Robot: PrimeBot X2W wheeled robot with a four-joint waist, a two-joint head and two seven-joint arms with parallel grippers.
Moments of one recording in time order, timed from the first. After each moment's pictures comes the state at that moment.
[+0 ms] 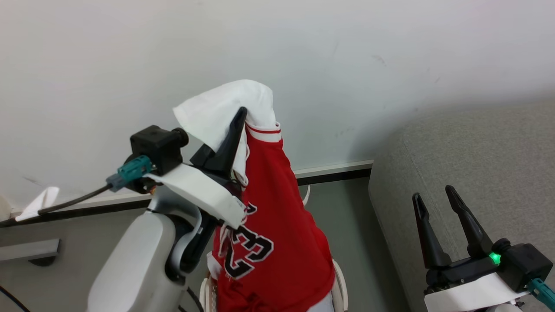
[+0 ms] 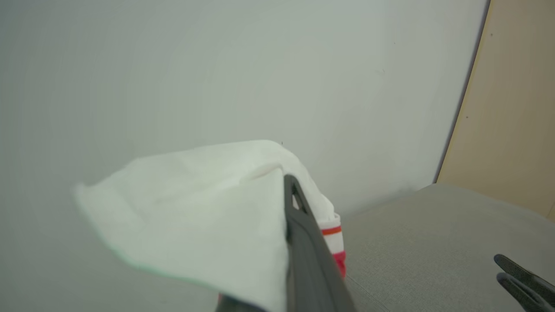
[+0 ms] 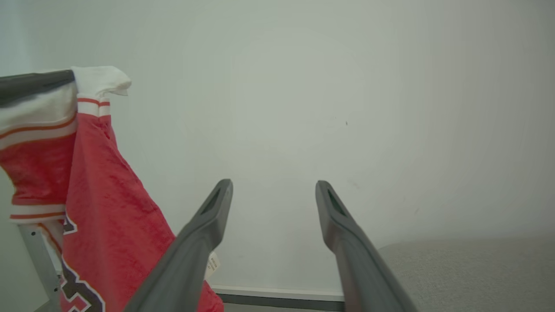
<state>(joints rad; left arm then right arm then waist) -0.55 0.19 -0.38 0.07 -0.46 -0.02 0.04 -0.16 -0.14 0.23 0.10 0.38 0.13 -0.26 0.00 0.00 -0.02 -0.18</state>
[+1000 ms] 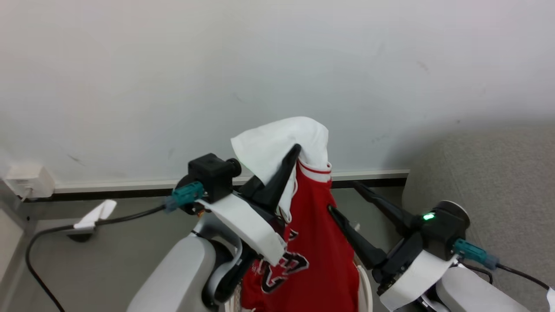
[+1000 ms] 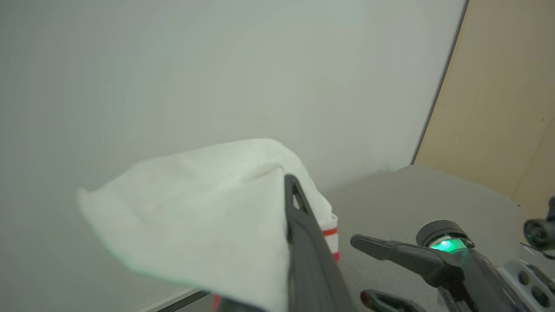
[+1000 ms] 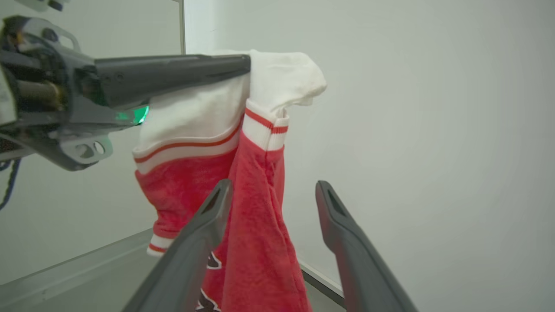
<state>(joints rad) -0.50 0.14 -0.50 0.06 -0.49 -0.07 0.04 -0.50 -0.35 0.80 0.18 0.62 0.13 -0.26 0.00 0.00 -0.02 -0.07</state>
